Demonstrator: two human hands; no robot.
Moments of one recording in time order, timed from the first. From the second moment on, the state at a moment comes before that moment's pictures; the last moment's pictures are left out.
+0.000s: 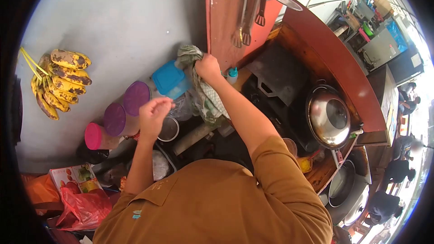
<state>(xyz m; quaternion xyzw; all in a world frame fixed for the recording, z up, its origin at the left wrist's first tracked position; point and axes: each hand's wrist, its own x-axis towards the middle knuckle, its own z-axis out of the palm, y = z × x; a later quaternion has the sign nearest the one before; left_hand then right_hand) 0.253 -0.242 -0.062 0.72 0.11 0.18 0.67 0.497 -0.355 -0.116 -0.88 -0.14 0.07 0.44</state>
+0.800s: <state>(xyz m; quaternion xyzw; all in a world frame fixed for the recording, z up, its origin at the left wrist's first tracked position) 0.317 -0.307 -0.170 0.87 -0.22 -0.02 0.43 0.342 -0.555 -0.062 -0.45 -0.18 0.18 0.85</state>
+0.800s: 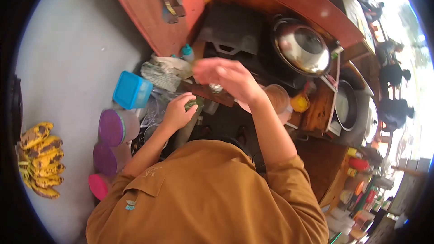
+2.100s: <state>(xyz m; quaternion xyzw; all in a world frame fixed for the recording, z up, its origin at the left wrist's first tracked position) 0.155 -0.466 -0.260 0.81 0.01 -0.24 0.54 0.176 -0.773 -0.274 -0.82 0.03 0.17 0.55</state>
